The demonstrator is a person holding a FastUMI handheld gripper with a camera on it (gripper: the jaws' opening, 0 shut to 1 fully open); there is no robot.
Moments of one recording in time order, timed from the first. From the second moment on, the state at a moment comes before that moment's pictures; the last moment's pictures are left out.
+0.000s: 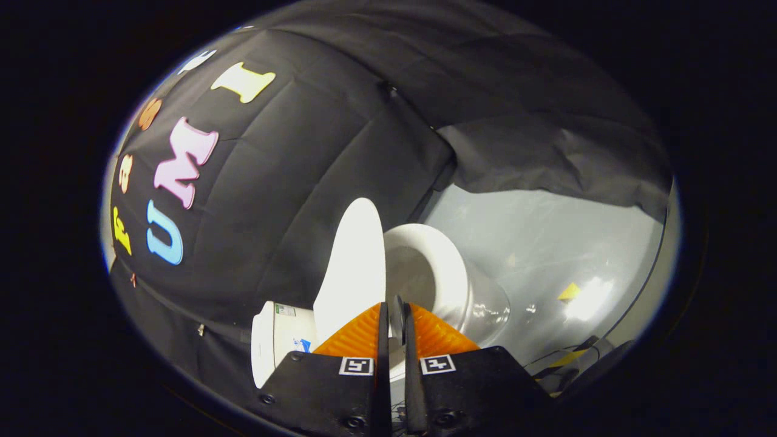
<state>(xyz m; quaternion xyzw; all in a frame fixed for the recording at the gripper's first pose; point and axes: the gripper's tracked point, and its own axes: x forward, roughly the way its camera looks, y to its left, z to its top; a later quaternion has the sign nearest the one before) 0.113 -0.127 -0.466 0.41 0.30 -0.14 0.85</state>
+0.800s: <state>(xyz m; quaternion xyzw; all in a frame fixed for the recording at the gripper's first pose) 0.140 0.008 -0.320 0.17 0.25 -0.09 0.95</state>
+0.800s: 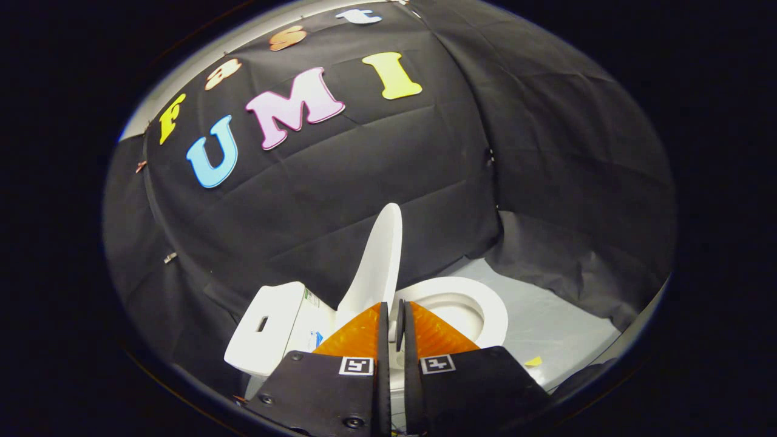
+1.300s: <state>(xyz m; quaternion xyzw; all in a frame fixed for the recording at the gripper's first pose) 0.141 0.090 -0.277 0.05 0.22 -0.07 0.97</state>
